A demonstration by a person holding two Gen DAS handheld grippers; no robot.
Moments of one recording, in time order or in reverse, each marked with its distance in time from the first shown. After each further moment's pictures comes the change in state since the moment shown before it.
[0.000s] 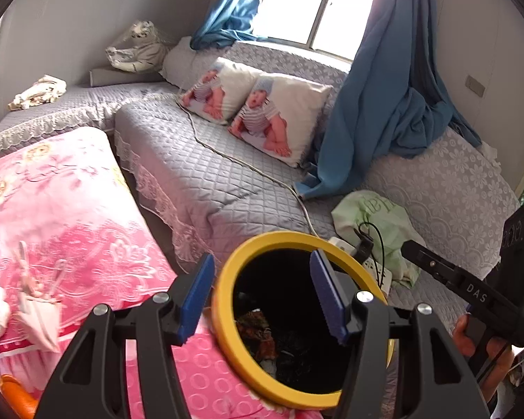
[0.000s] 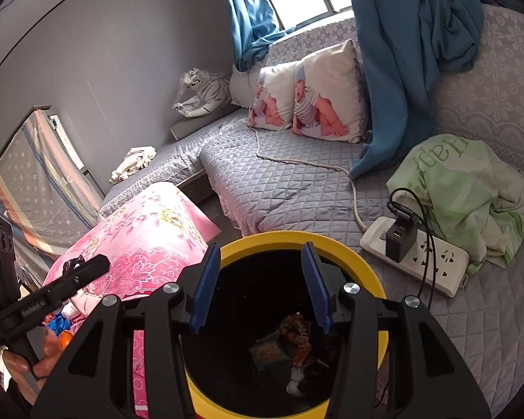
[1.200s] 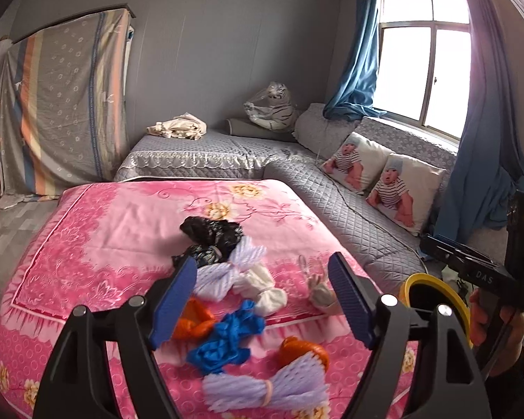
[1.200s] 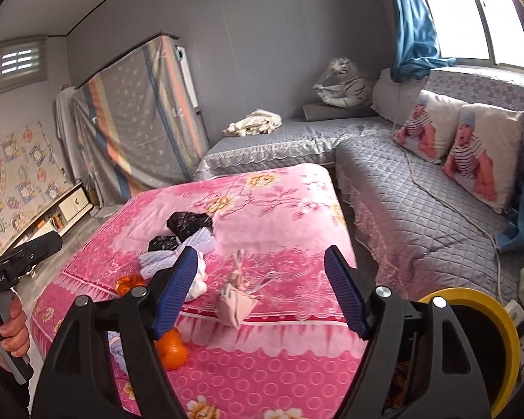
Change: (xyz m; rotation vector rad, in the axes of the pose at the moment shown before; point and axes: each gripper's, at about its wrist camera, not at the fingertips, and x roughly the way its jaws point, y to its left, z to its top) left arm -0.253 0.170 -0.052 -0.157 -0.261 0.458; right arm 0.042 0.267 -0.024 -0.422 0.073 0.373
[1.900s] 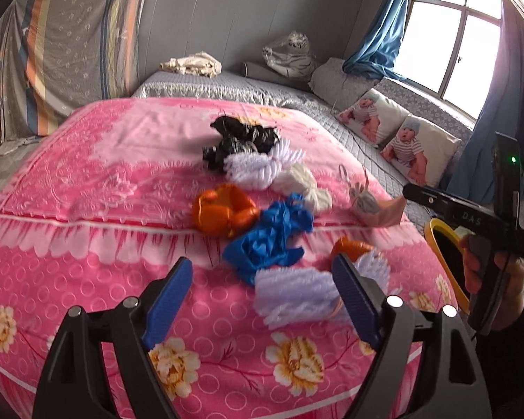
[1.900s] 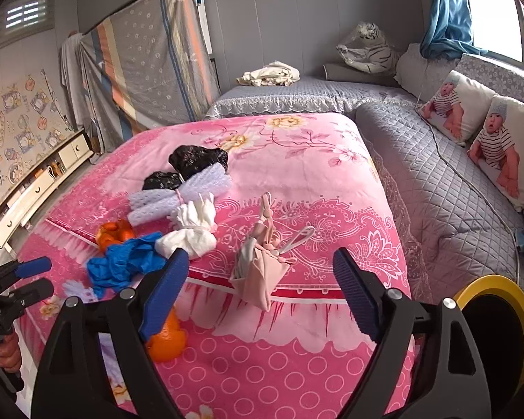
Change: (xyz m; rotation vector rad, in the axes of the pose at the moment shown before) left arm 0.026 0.053 -0.096 -0.093 0.223 -0.014; right arm 0.085 0.035 -0.043 -0.101 0.189 0.000
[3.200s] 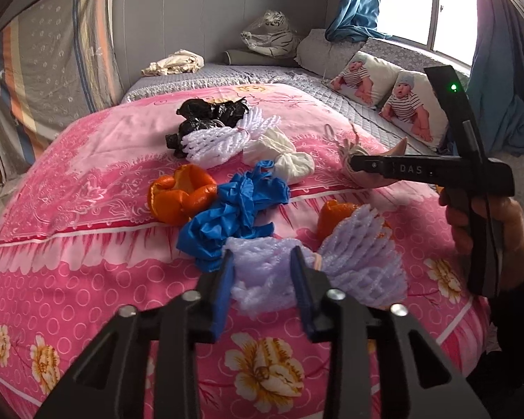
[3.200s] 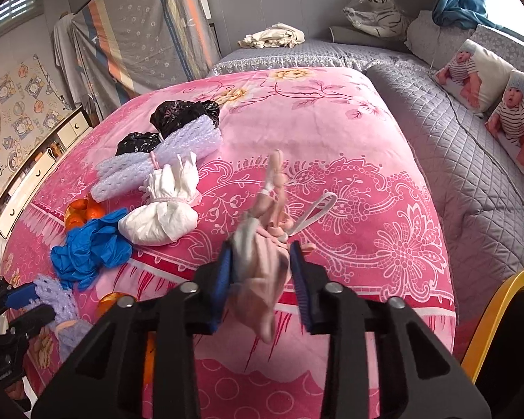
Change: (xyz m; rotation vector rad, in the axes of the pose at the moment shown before) left arm 0.035 -0.049 -0.014 0.184 0.053 0.086; right arm 0.075 -0.005 -0.009 0.011 0.150 0.031
